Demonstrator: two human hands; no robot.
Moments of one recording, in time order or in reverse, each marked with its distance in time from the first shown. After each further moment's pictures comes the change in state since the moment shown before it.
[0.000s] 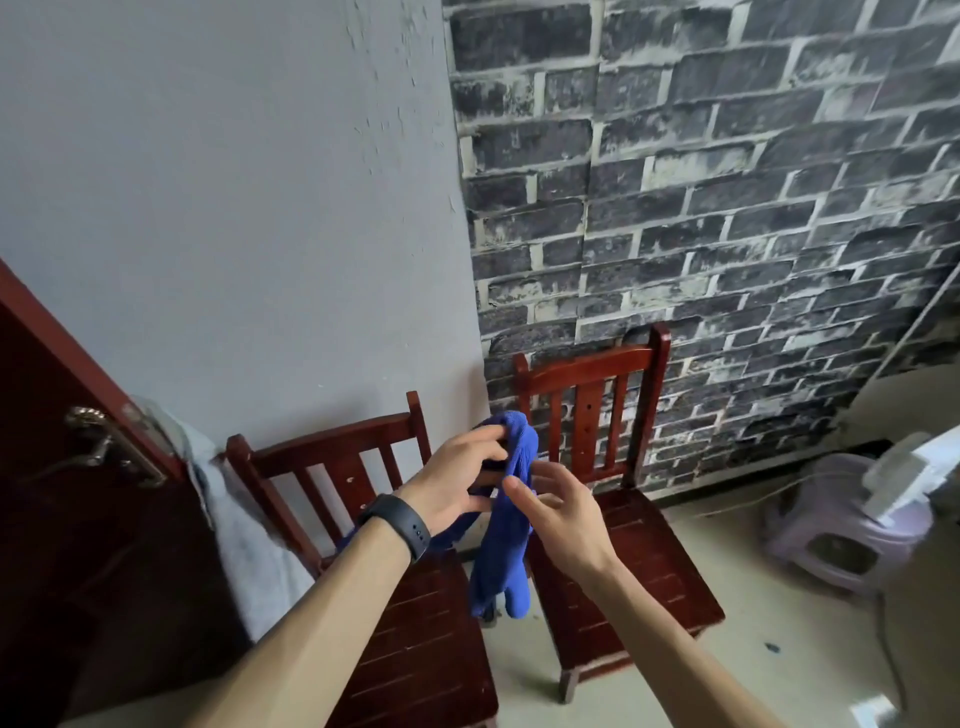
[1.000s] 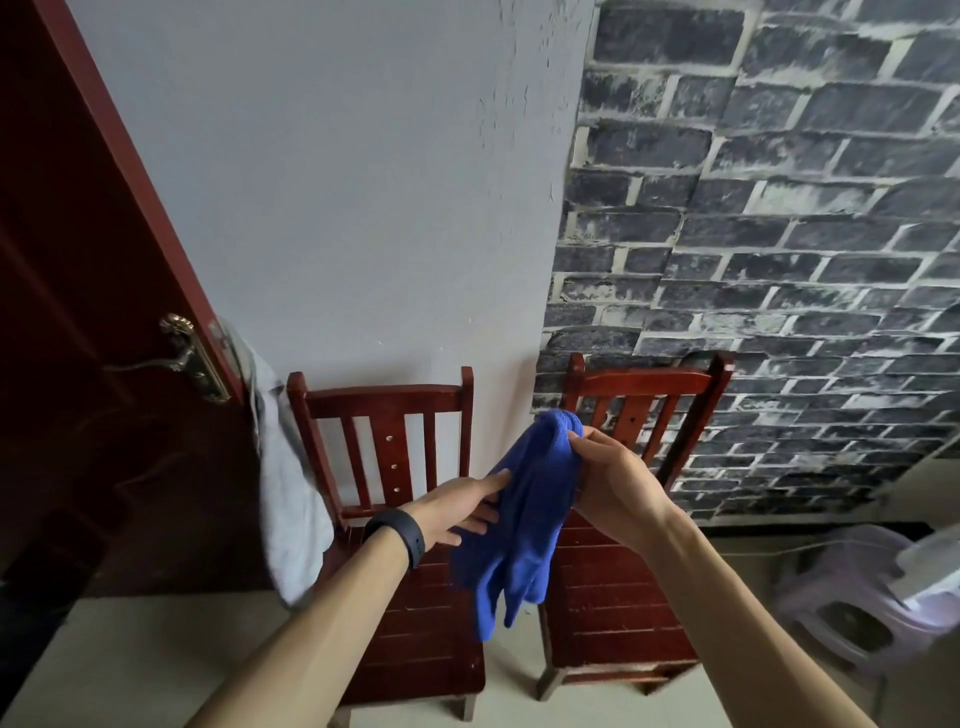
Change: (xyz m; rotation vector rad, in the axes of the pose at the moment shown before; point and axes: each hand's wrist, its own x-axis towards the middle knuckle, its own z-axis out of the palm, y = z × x) left_hand -0.010 -0.082 -0.066 0.178 0.087 -0.332; right_hand 0.038 -0.030 0.005 0.632 -0.452 0.227
